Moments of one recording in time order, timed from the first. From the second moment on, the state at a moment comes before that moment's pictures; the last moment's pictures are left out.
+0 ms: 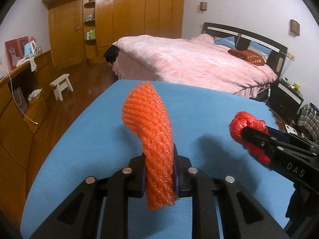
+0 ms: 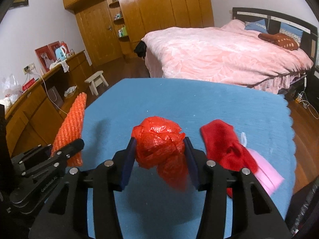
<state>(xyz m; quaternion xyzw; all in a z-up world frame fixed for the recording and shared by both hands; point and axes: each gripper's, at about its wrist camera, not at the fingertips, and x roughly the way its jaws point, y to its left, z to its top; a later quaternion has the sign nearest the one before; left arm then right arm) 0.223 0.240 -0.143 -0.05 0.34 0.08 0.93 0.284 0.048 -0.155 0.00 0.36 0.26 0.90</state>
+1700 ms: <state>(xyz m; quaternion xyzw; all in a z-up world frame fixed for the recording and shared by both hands) 0.160 -0.043 -0.083 0.02 0.30 -0.19 0.93 0.128 -0.256 -0.090 0.05 0.28 0.06 0.96</state>
